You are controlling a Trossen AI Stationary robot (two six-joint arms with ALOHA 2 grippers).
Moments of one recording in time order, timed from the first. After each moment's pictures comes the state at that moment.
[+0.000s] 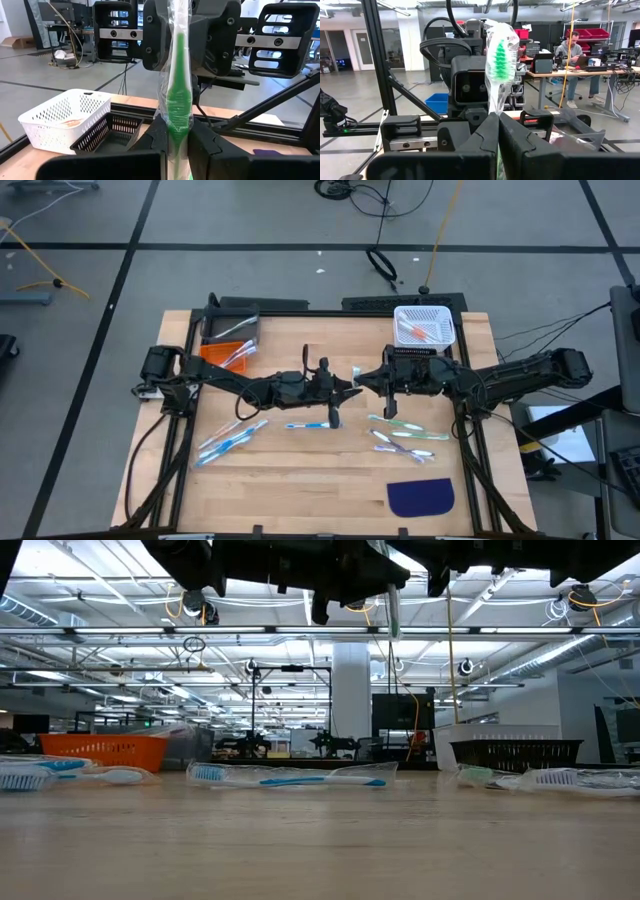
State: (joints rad) left arm -0.09 1.80 1.06 0.76 -0.22 -0.05; right arm 0.03 1.09 0.54 0.69 0.05 0.04
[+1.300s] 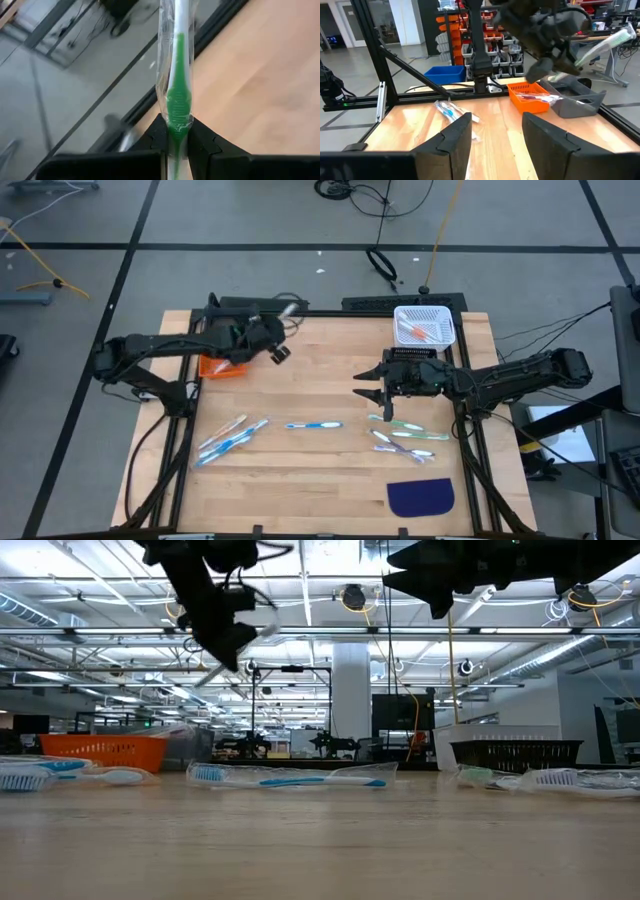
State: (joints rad) left arm 0.30 1.39 1.06 -0.57 -0.68 -0.13; right arm 0.04 1.09 0.54 0.52 0.05 0.09
